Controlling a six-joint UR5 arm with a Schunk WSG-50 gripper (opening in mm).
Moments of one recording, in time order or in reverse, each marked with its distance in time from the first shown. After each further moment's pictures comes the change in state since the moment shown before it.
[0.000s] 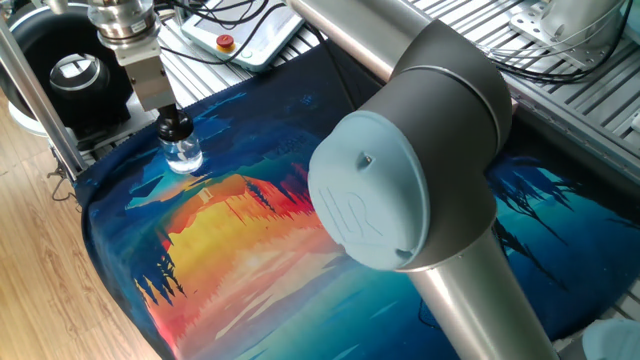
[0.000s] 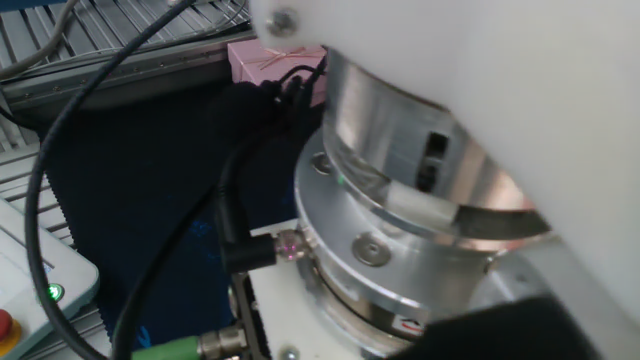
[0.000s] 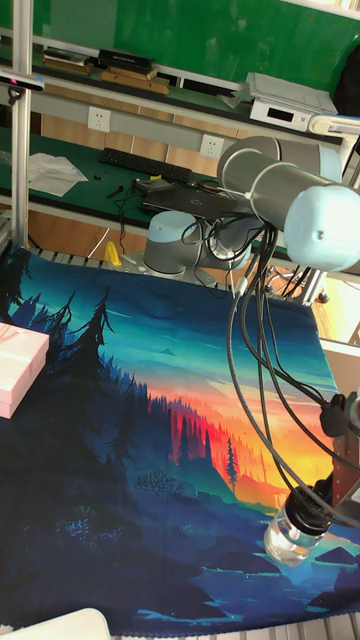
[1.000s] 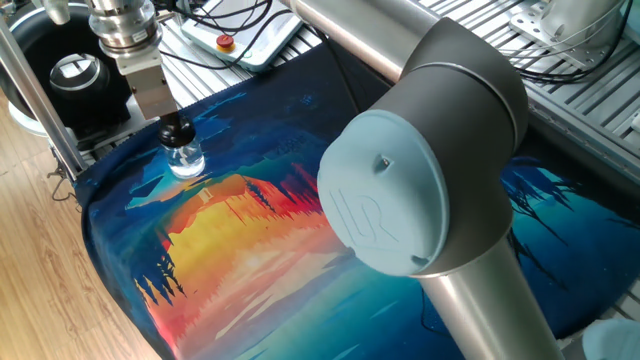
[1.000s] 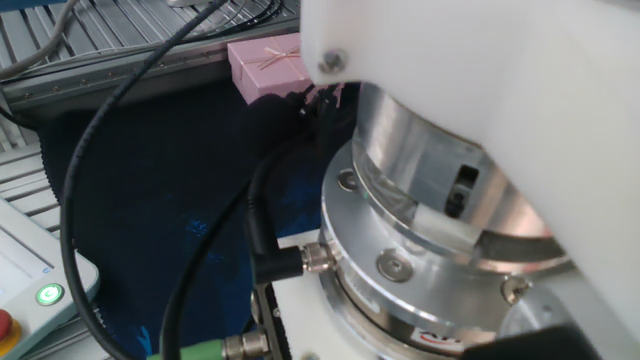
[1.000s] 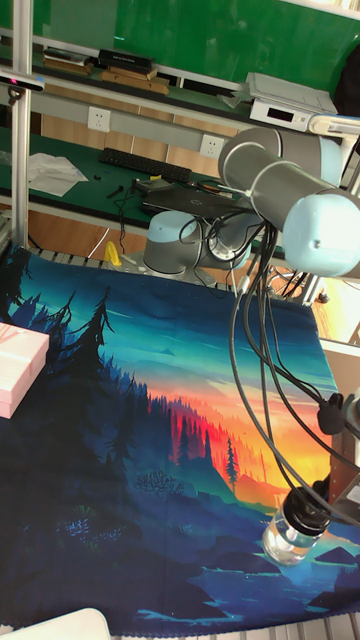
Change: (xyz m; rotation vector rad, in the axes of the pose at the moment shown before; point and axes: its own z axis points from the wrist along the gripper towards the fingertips) arm -0.001 0.004 0.011 0.015 0.002 0.024
